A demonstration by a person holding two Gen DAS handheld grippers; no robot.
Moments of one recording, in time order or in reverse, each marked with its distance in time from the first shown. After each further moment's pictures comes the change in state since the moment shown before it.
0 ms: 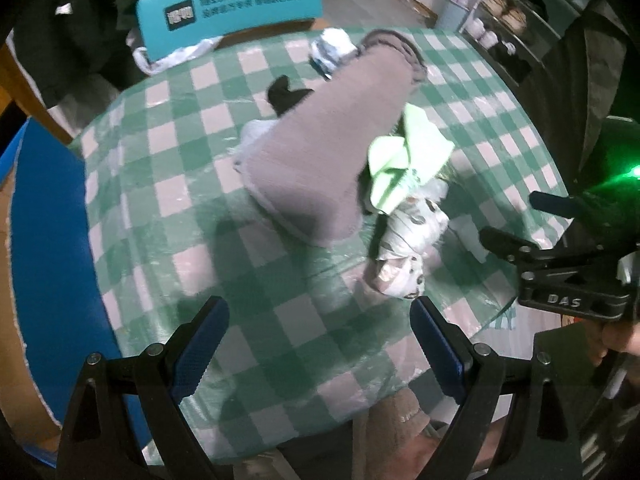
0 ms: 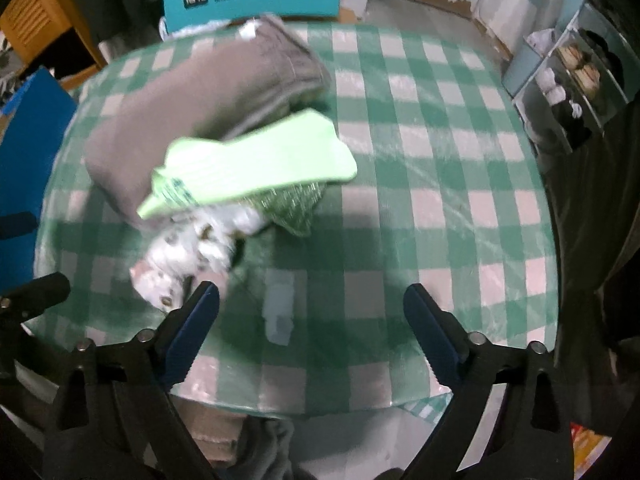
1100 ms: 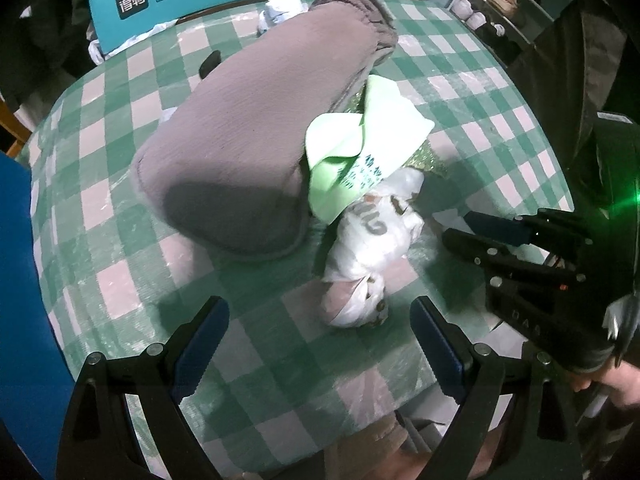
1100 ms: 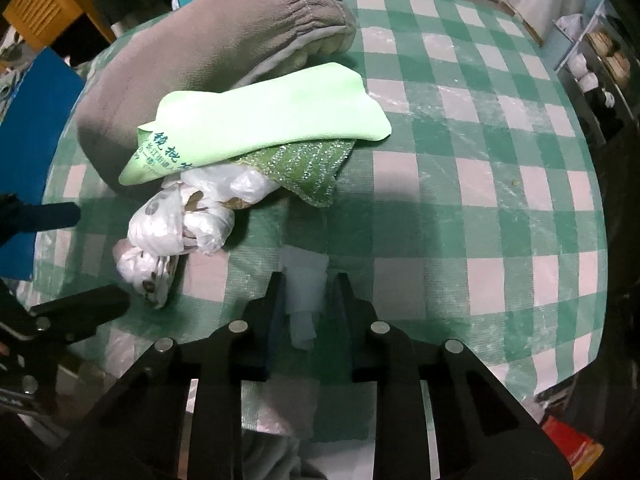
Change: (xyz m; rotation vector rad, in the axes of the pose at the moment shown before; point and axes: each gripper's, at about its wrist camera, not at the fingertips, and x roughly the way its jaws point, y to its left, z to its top) left arm 0.045 -0.038 0.015 0.020 0.046 -0.052; right arm 0.049 0.001 -0.001 -0.027 0.038 0.098
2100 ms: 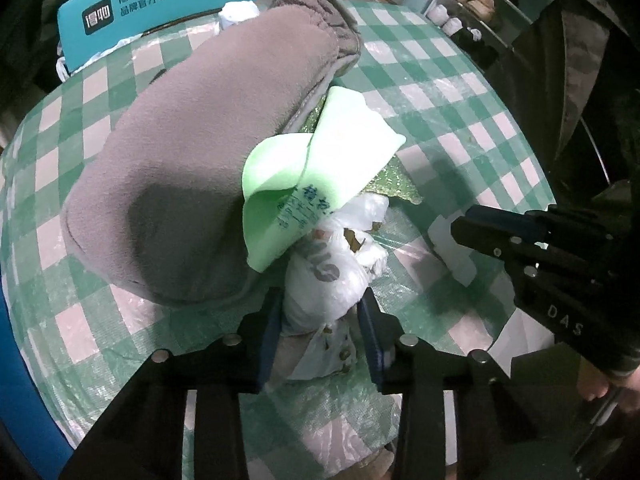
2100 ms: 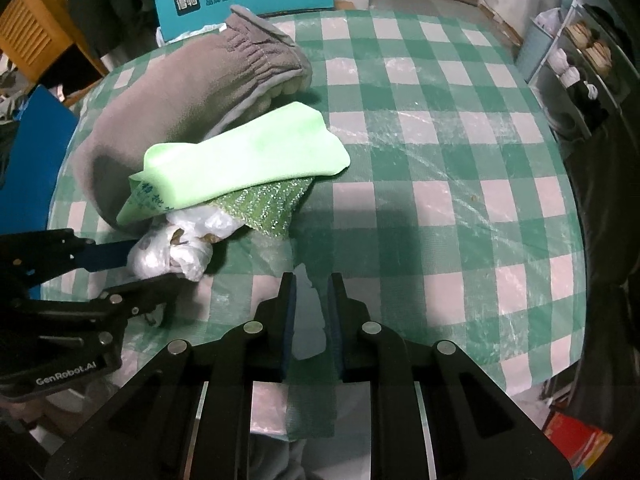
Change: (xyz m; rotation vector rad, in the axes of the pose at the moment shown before) left arm 0.015 -0.016 0.015 0.041 -0.048 -0.076; right arm -0.039 -0.030 -0.002 0.069 -0.064 0.007
